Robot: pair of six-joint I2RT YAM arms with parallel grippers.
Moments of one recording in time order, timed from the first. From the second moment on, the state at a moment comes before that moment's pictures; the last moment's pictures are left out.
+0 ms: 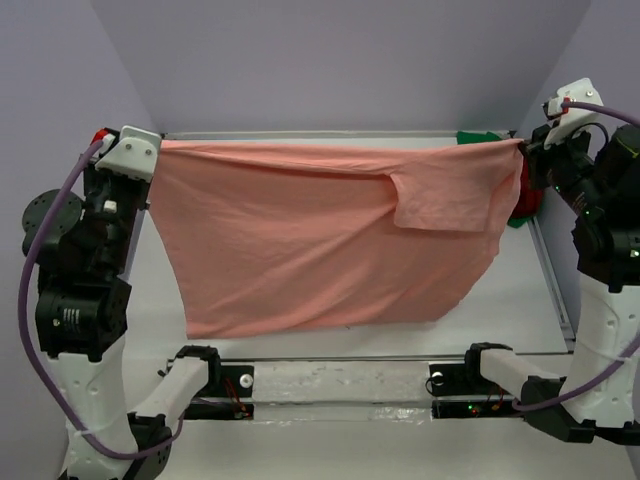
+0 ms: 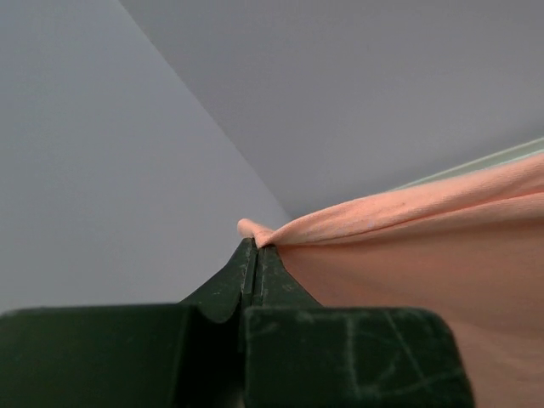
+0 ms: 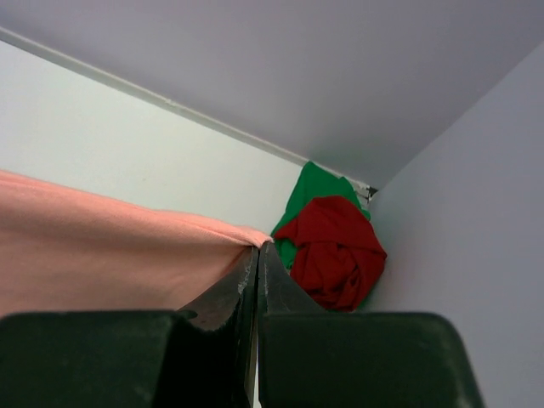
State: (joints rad) left arm -0.09 0.88 1.72 -0.72 -0.07 0.52; right arm -0.06 1.11 1.95 -0.98 -0.22 -0.36
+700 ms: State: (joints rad) left arm -0.07 1.76 1.96 -0.49 -0.06 0.44; right arm -0.06 1.98 2.33 -0.85 -0.22 -0.35
